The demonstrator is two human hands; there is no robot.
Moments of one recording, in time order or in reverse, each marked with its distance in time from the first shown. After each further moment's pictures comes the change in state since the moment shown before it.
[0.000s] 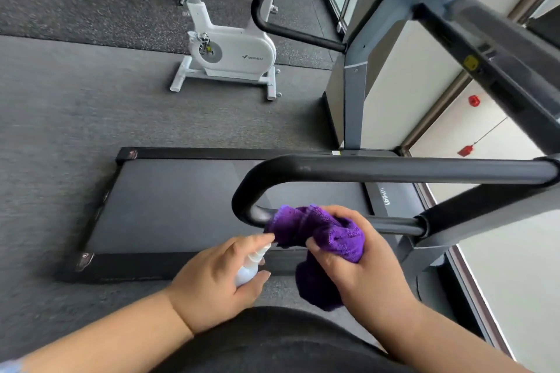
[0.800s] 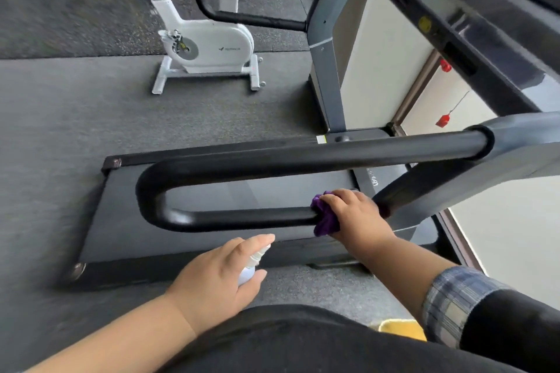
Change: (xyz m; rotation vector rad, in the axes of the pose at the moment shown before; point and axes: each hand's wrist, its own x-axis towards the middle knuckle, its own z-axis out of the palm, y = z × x) left_hand 0.061 0.061 0.097 0.234 -0.231 -0.056; right_hand 0.076 0.190 -0.154 -1.084 -0.232 -0.031
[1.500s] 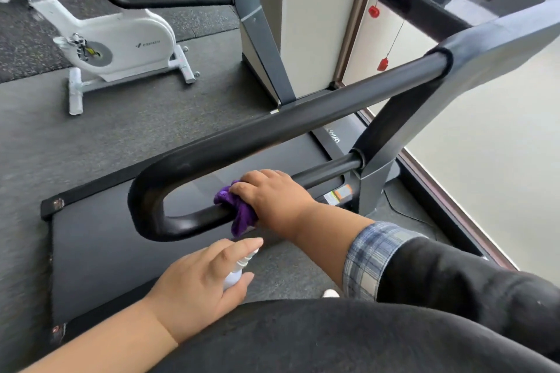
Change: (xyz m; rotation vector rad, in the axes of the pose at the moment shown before) left_hand -0.021 -0.079 -0.030 -0.083 -0.133 0.338; right_hand 0.038 -0.155 0.014 0.032 0.047 -0.117
